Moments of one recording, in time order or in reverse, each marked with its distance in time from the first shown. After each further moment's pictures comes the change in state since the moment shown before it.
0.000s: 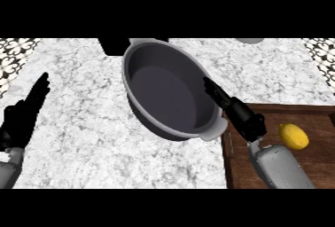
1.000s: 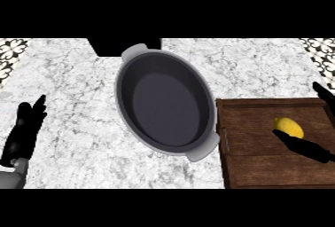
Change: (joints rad) left arm 0.073 -0.060 0.033 0.070 -0.021 0.062 0.211; right arm 0.357 -0.256 -0.301 -0.294 0.418 -0.488 -0.062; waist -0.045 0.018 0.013
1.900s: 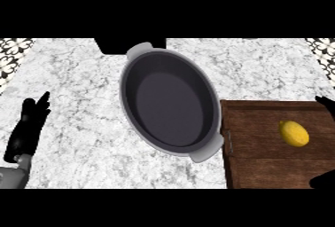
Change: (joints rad) left arm -0.025 -0.022 0.009 -0.003 -0.031 -0.024 0.026; right arm -0.026 -0.346 0.069 -0.342 -0.031 0.634 0.844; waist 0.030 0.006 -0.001
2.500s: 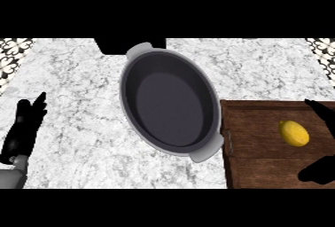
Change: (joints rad) left arm 0.017 -0.037 0.072 -0.013 -0.048 -0.056 -0.001; right arm -0.057 0.141 0.011 0.125 0.092 0.109 0.058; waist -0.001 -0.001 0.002
